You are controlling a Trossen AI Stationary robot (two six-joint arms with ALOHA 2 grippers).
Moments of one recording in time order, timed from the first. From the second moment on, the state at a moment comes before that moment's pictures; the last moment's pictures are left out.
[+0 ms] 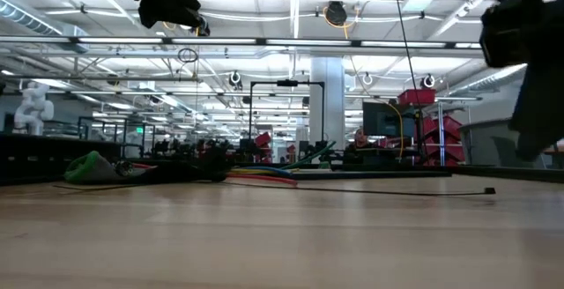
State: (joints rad) left arm 0.08 0.86 0.83 -0.49 -0.12 -0.22; right arm 0.71 1.39 0.61 -0.22 0.45 1.54
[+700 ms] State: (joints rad) left arm 0.09 0.86 0.83 -0.49 -0.17 -0.23; right arm 0.71 1.62 0.61 -0.25 0.65 1.22
